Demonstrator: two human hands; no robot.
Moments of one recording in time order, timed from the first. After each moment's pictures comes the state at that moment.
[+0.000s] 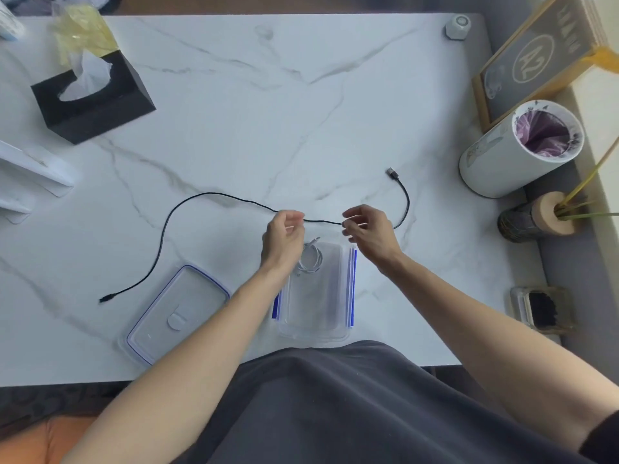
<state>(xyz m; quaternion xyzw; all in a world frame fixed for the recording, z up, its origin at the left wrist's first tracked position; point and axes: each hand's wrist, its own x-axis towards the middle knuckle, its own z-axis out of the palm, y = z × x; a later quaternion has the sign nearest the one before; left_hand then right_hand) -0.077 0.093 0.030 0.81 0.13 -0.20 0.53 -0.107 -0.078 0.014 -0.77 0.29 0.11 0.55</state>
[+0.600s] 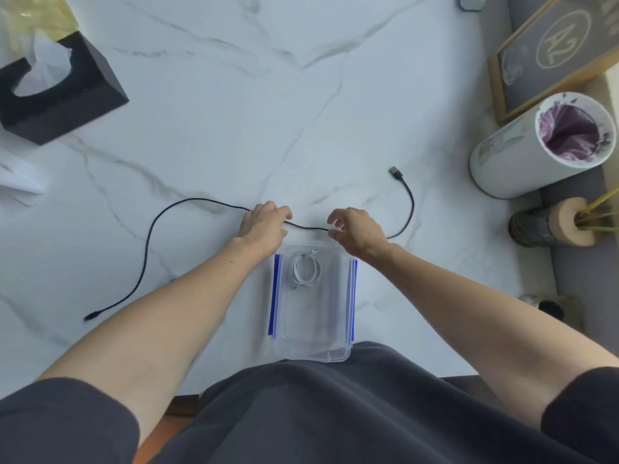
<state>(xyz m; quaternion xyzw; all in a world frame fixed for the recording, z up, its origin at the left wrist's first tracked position) 0.014 0.110 -0.036 0.93 -0.19 -0.30 0.10 -0.055 -0.091 -0.034 -0.91 0.12 0.26 0.29</state>
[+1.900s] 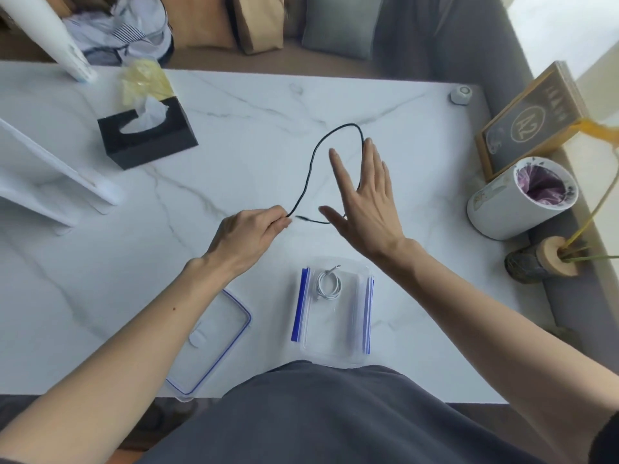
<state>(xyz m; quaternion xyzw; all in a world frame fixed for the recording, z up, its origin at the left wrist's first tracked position) -0.030 0.196 0.109 0.94 -0.25 -0.04 0.25 -0.051 -0.028 0.110 -0.99 -0.05 -0.09 0.10</state>
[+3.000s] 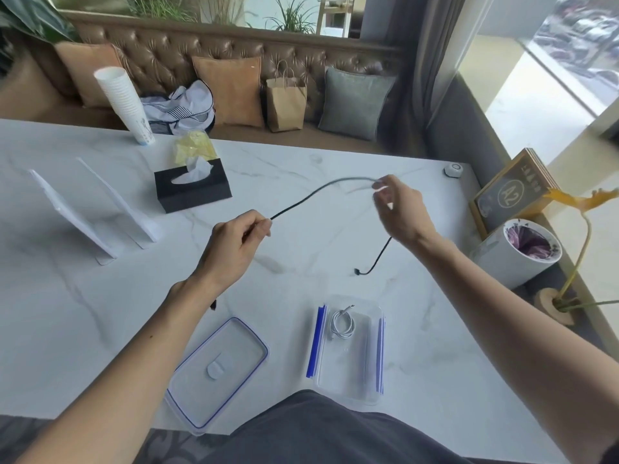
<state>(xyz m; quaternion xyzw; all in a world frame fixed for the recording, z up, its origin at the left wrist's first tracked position) -0.049 0.262 0.182 0.89 -0.17 0.04 0.42 -0.032 -0.041 0.194 -0.94 0.07 -0.10 0.31</state>
